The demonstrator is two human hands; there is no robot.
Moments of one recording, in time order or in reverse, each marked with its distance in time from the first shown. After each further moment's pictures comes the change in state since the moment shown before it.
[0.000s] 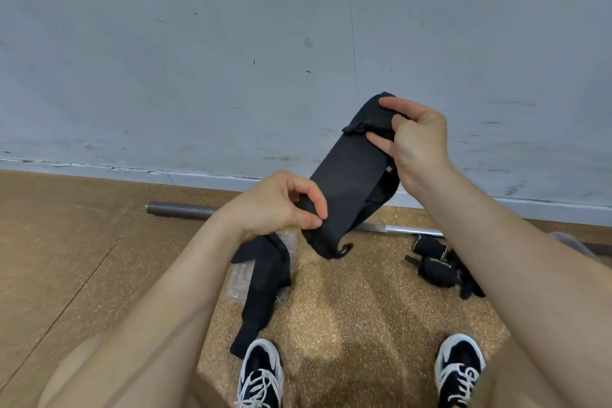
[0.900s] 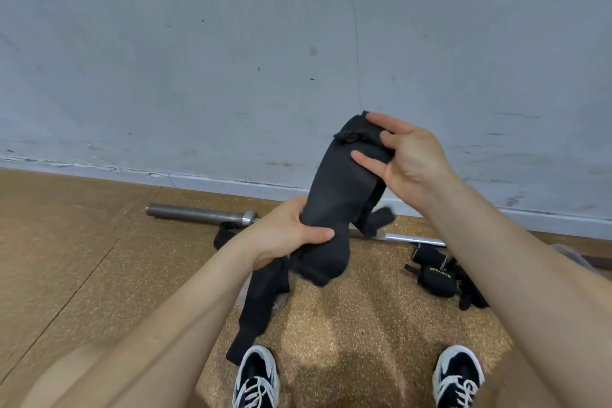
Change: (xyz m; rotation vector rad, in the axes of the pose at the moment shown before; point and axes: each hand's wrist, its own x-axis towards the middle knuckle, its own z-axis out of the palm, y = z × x) left_hand 0.007 -0.026 0.025 -0.278 0.069 -0.209; right_hand -0.011 -0.007 0.000 0.217 -0.194 0.246
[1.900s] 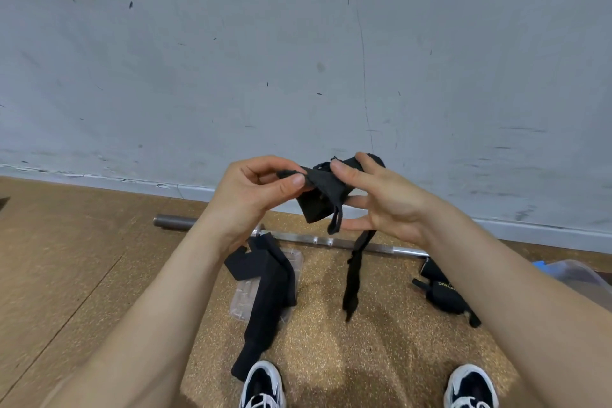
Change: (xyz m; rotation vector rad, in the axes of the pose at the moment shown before) left_hand -0.033 0.041 -0.039 -0.321 0.214 0.474; right_hand -0.029 0.010 0.015 -0.369 -0.407 0.303
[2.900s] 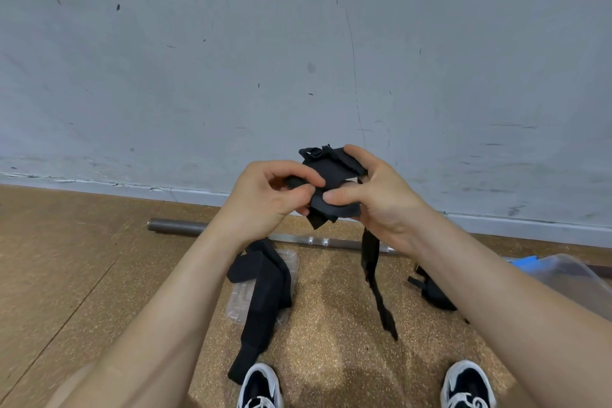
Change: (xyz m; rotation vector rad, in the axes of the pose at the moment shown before) left_hand 0.006 0.003 0.026 0.430 0.021 0.010; right_hand -0.002 0.009 0.002 0.028 0.145 -0.200
